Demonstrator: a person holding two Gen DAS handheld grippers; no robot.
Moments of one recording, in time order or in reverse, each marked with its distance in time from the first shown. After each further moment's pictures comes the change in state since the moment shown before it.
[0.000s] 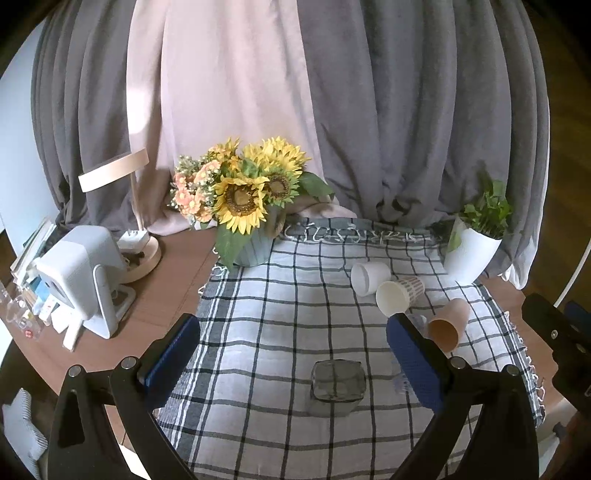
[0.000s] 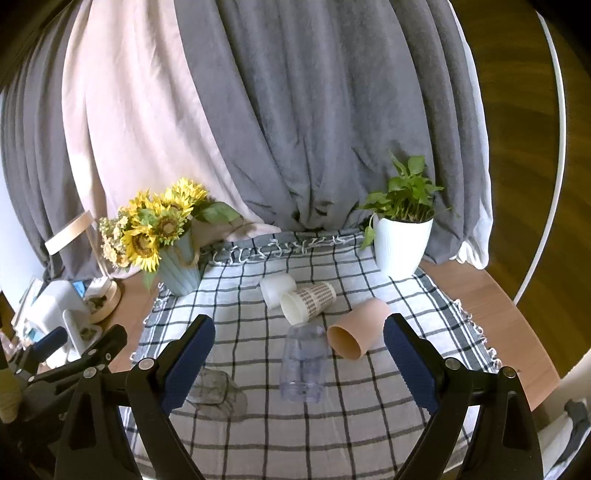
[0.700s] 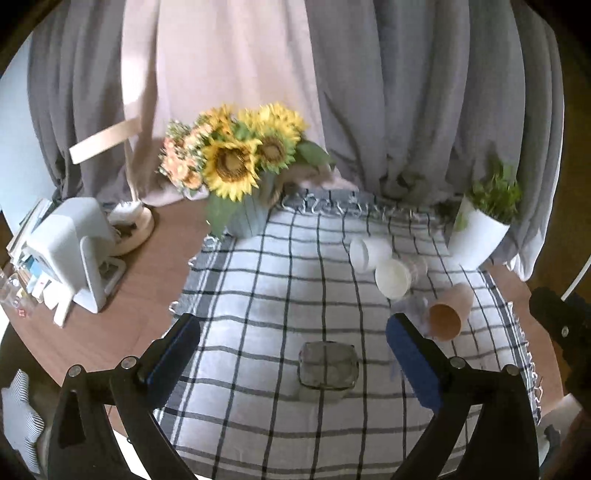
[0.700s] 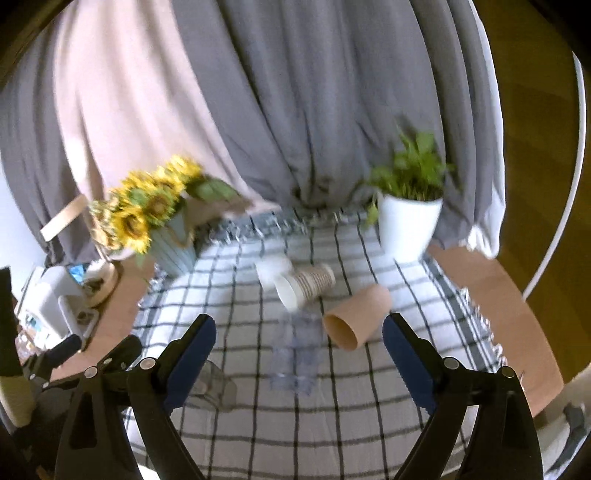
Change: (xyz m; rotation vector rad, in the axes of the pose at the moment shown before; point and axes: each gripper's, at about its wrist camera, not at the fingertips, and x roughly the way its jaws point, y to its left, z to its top) left arm 0.028 -0.011 -0.008 -0.041 0.100 0.012; right arm 0.026 -0.016 0.004 -0.028 0.077 0.040
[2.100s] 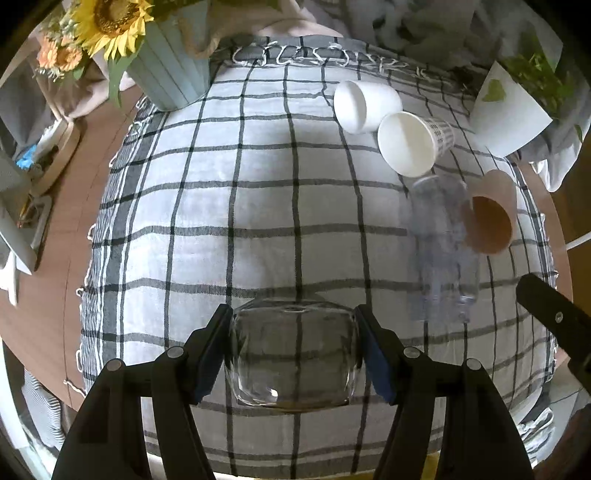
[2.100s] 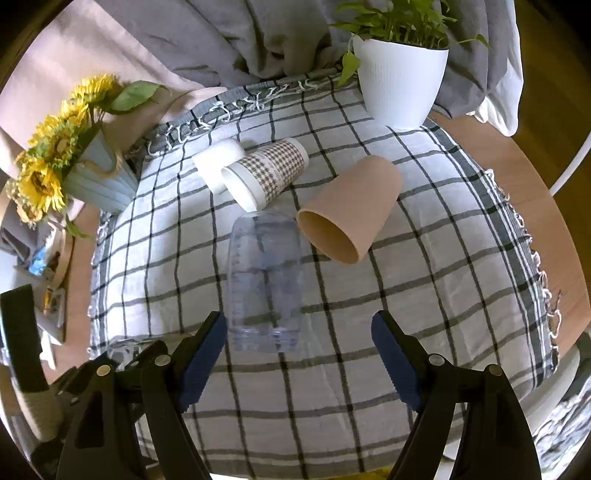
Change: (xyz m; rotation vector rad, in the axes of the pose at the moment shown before) left arm 0.152 -0.044 -0.032 0.075 0.546 -0.041; right arm 0.135 -0.037 -0.030 0.187 0.513 -0.047
